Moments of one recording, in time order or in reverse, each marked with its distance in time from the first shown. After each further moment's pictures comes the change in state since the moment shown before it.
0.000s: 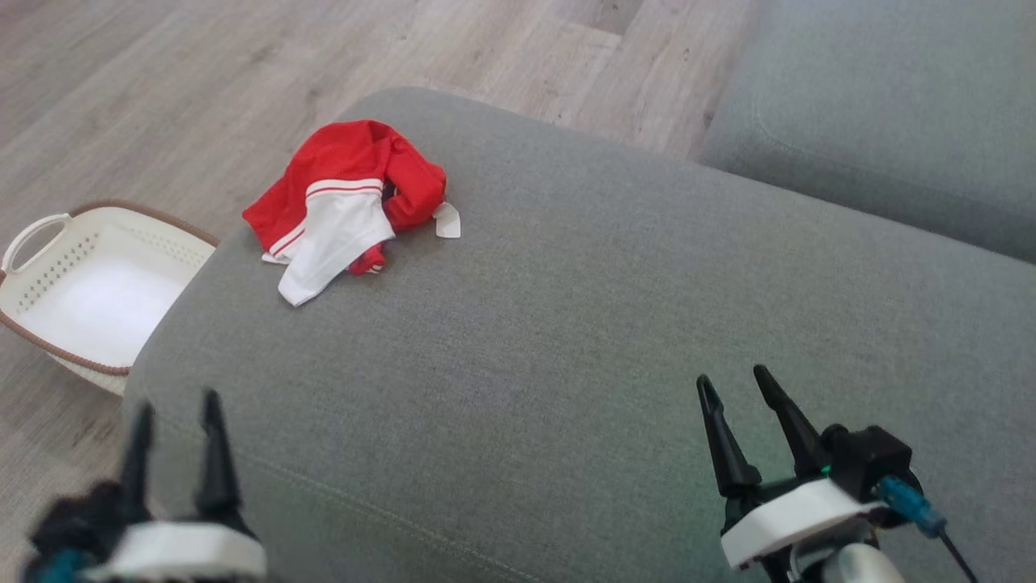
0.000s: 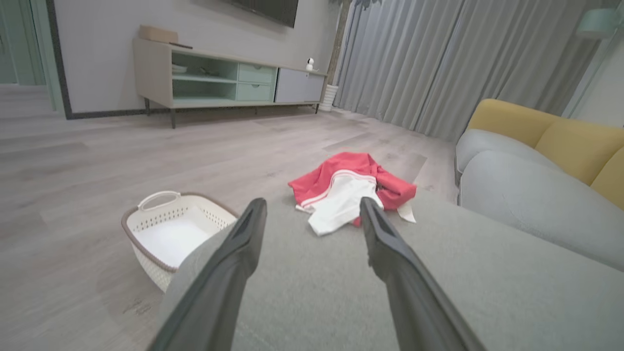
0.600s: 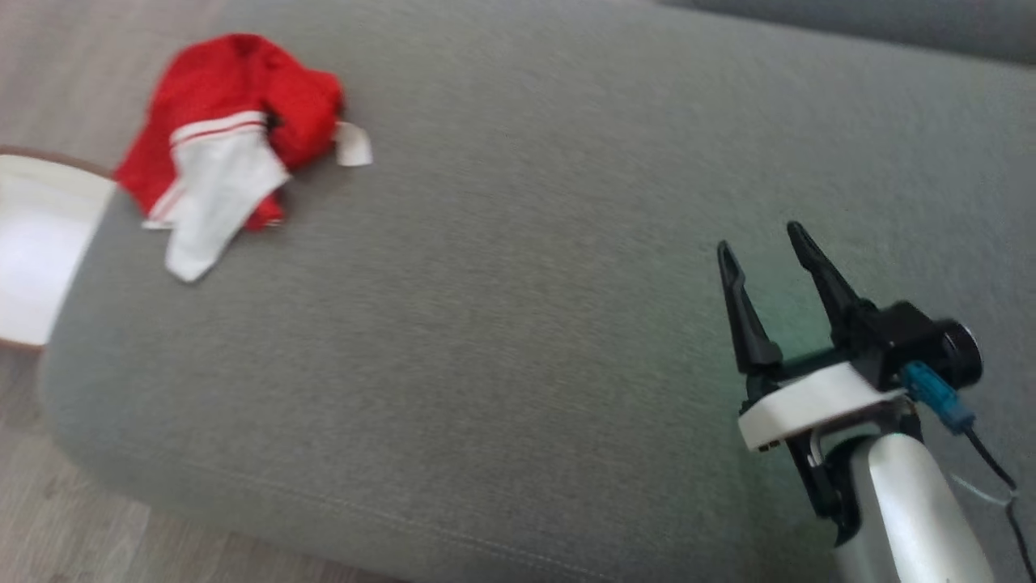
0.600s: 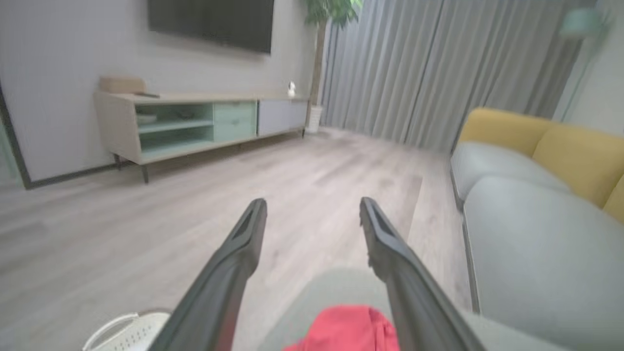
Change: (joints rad) left arm -0.719 0.218 0.183 0.167 -0.162 -0.104 0.309; right arm -0.167 -0.002 -0.068 -0.193 -0.200 0.000 0.145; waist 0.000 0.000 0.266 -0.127
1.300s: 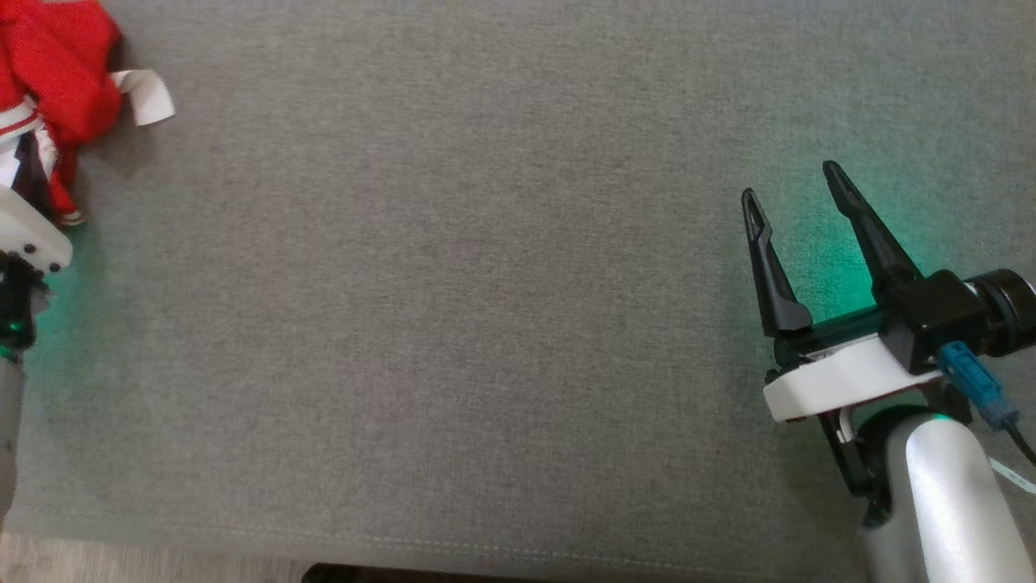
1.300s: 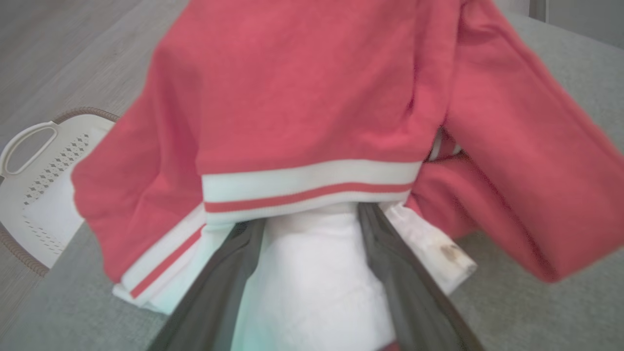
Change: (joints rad) left arm -0.176 -0.114 -0.159 0.647 -0.006 -0.149 0.117; right arm -0.015 -0.015 -0.018 -0.214 -0.103 0.000 0.100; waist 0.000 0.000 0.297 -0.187
